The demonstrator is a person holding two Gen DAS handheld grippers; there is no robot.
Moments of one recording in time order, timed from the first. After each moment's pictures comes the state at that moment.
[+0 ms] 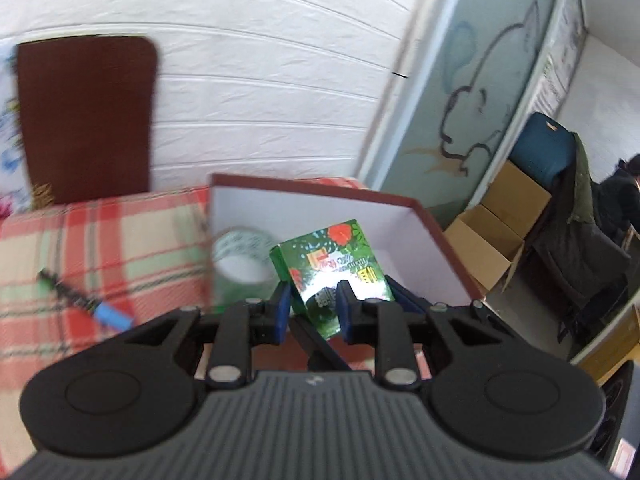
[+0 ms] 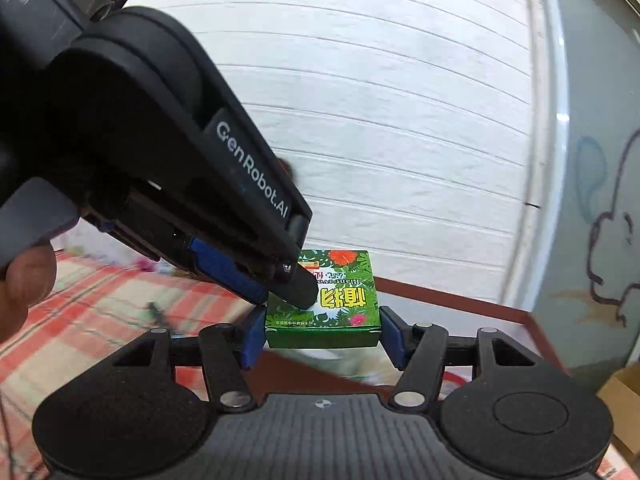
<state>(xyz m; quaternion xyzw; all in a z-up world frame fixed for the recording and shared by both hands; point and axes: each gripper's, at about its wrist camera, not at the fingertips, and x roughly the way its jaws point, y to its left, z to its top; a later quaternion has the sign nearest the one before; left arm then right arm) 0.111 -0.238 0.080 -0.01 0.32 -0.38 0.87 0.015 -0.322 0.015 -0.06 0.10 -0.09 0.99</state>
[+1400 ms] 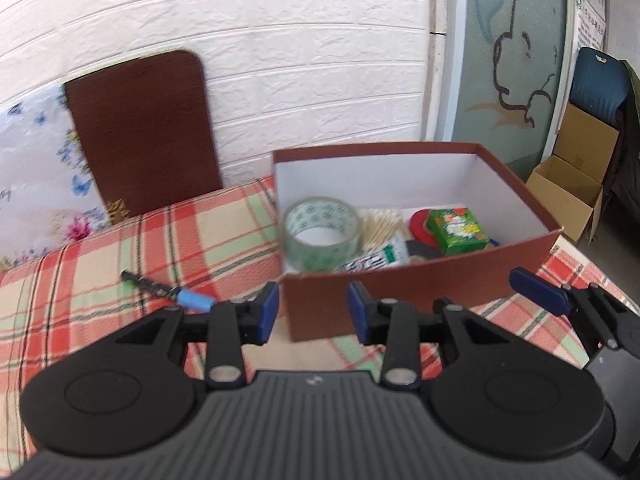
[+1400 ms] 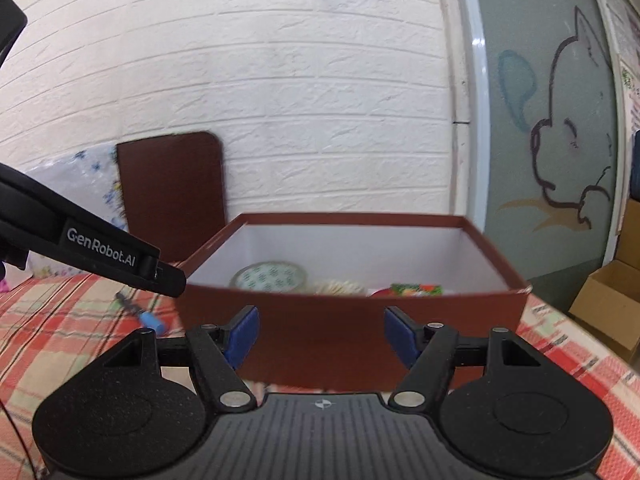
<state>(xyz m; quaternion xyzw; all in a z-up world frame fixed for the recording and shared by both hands) 0.069 -0.220 0.059 0.11 0.29 -0.27 0.91 -0.037 -0.330 -0.005 0.05 0.15 -0.14 0.98</state>
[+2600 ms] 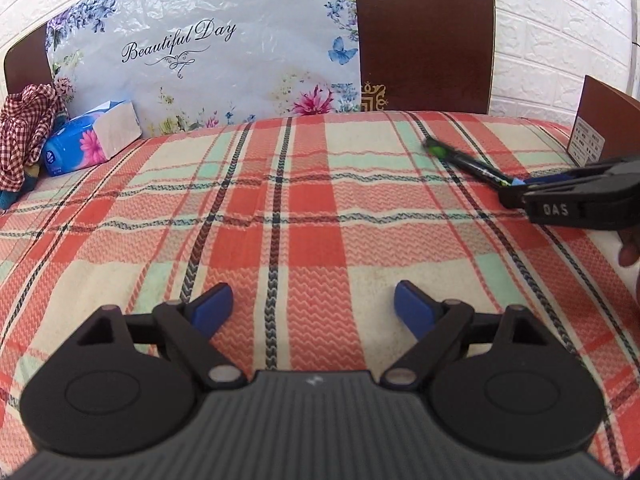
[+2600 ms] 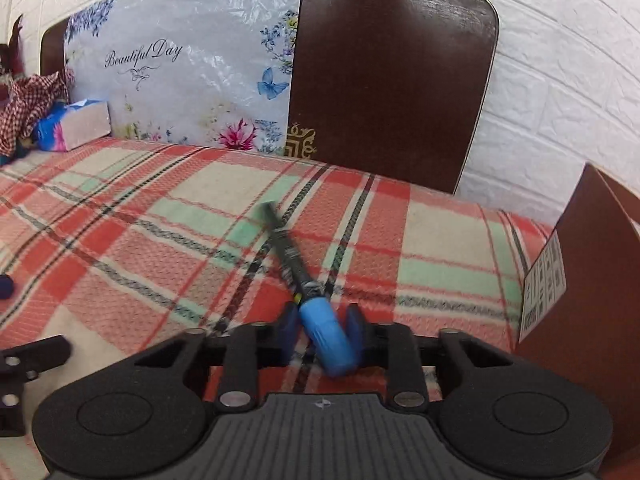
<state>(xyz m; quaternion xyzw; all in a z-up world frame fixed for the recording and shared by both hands) 0.149 -0.009 -0.070 0.05 0.30 -0.06 0.95 0.179 -0.203 -0.059 -0.07 0.30 0.05 0.95</state>
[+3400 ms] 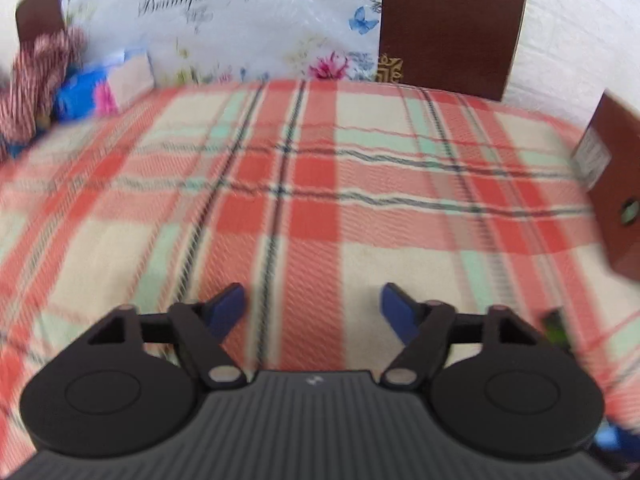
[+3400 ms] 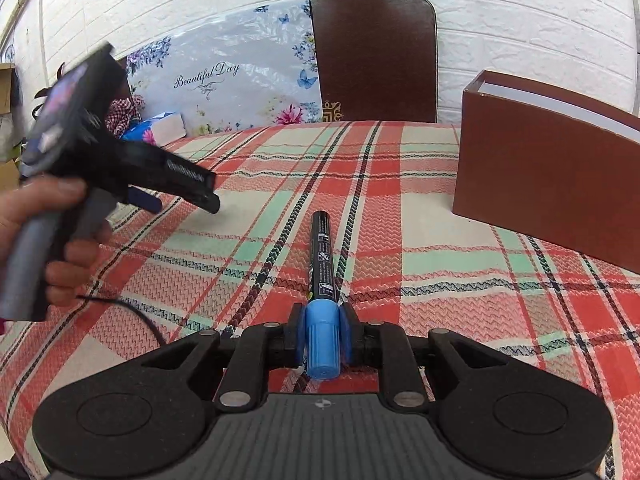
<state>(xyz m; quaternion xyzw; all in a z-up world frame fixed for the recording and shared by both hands) 0.146 -0.010 -0.036 -0.03 0.41 -0.06 0.91 -0.017 -0.211 -0.071 0.03 0.30 0.08 0.95</state>
